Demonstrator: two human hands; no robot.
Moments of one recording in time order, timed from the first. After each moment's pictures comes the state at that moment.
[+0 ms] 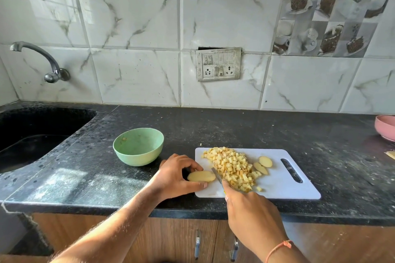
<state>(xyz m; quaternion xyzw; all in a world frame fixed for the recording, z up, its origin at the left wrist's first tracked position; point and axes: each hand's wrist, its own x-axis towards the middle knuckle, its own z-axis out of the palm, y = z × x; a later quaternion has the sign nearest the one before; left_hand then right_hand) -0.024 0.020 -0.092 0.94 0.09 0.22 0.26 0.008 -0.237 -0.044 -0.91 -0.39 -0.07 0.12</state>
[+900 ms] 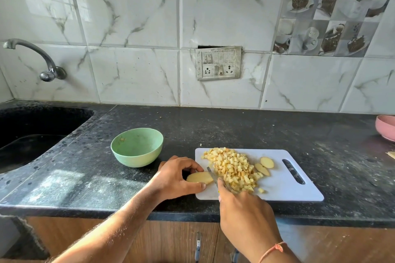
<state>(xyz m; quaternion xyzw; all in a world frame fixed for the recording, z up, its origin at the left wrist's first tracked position) -0.025 0.018 -0.082 0.93 0.12 0.17 0.29 0.000 -0.219 -0.040 -0.91 -0.39 -0.08 0.06</state>
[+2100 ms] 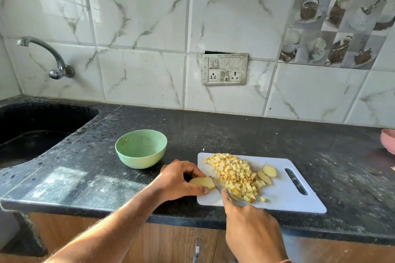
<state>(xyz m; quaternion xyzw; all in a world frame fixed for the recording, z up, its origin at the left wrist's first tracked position) -0.025 0.019 -0.076 0.91 0.15 0.13 0.37 -0.001 -0.221 -0.035 -0.93 -0.36 0.01 -0.01</state>
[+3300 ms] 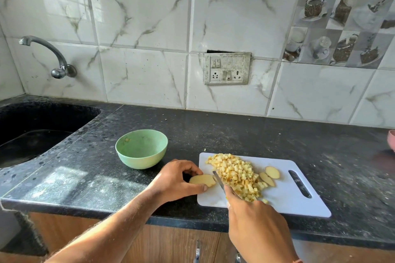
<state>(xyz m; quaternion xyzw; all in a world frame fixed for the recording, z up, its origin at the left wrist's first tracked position) -0.025 0.023 -0.084 0.91 0.14 0.19 0.34 0.001 -0.227 -0.023 -0.91 -0.39 -0.08 0.14</state>
